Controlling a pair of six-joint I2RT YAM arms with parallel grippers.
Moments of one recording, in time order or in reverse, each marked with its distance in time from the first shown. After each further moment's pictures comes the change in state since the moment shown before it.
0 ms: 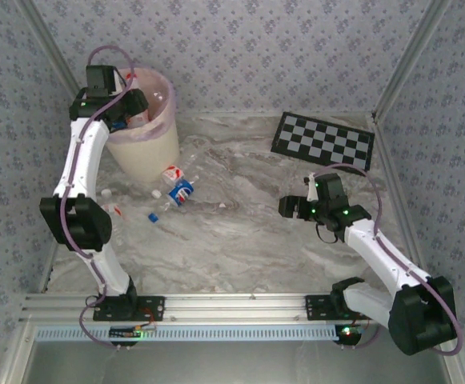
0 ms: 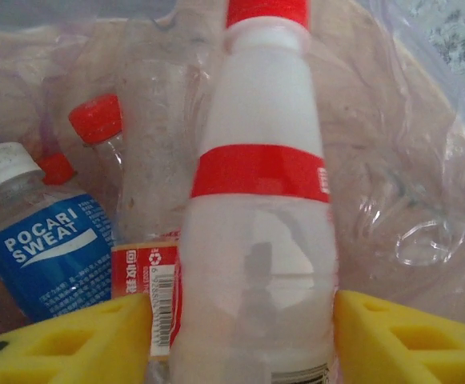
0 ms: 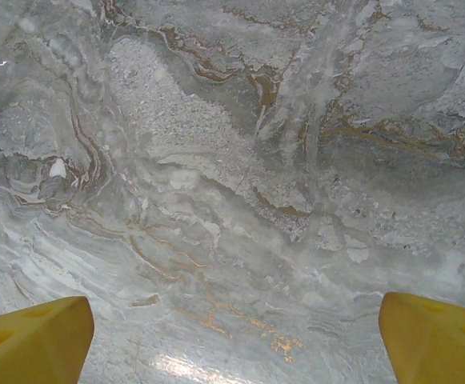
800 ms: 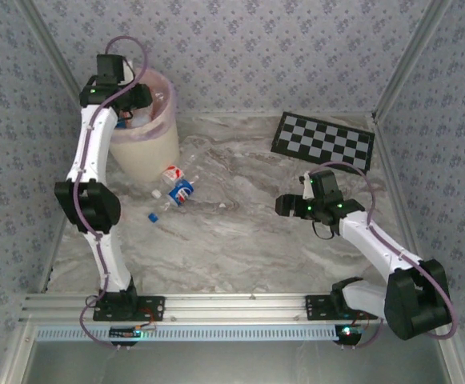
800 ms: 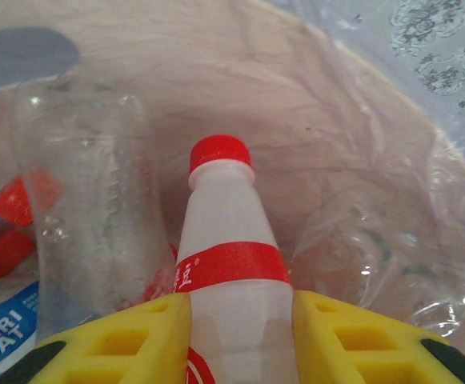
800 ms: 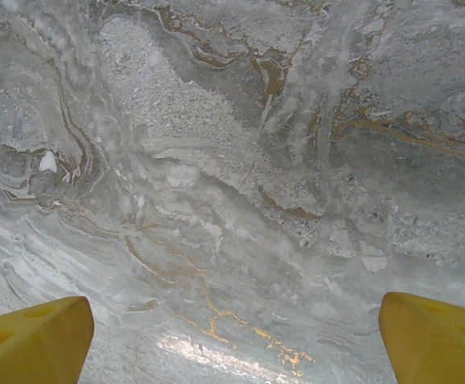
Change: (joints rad) left arm -0.035 0.211 0.275 -0.084 0.018 0.163; right arm 0.010 0.096 0.030 0.019 -0.018 0.001
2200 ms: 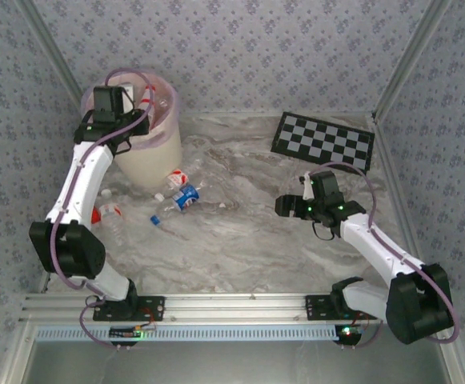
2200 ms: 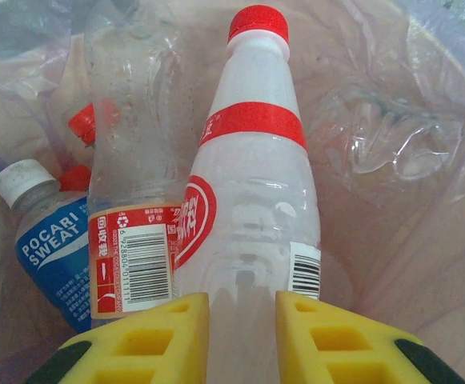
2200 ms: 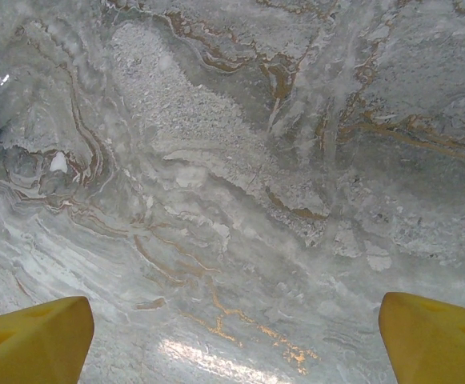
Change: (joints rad) left arm -0.040 -0.453 -0.636 0.254 -0.066 0.069; right arm 0.012 -0.025 -0.009 0.003 0.000 0.004
